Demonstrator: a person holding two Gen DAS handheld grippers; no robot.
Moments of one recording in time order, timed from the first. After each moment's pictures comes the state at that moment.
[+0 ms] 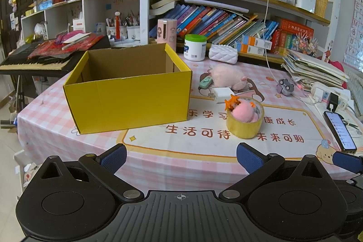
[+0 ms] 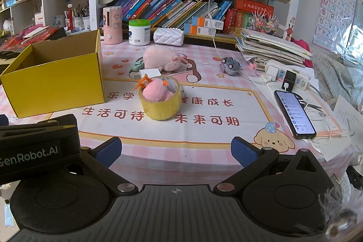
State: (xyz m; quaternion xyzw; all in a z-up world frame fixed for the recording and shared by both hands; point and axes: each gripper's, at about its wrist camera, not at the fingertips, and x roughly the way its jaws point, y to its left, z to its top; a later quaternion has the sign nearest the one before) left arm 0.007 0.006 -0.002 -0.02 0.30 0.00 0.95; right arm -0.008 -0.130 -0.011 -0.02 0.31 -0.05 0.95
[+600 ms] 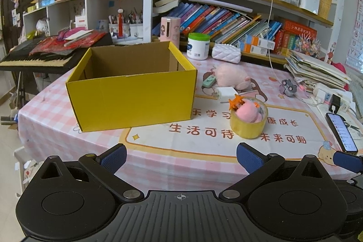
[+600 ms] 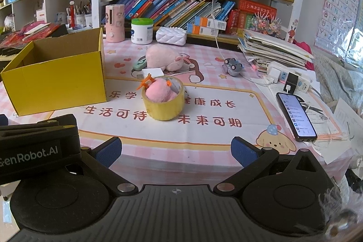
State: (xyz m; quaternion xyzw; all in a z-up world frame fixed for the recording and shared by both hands) left arm 0.011 0.017 -0.003 -0.03 0.31 0.00 0.95; right arm -0.003 -0.115 -0.013 -0.03 0.31 -0.04 0.95
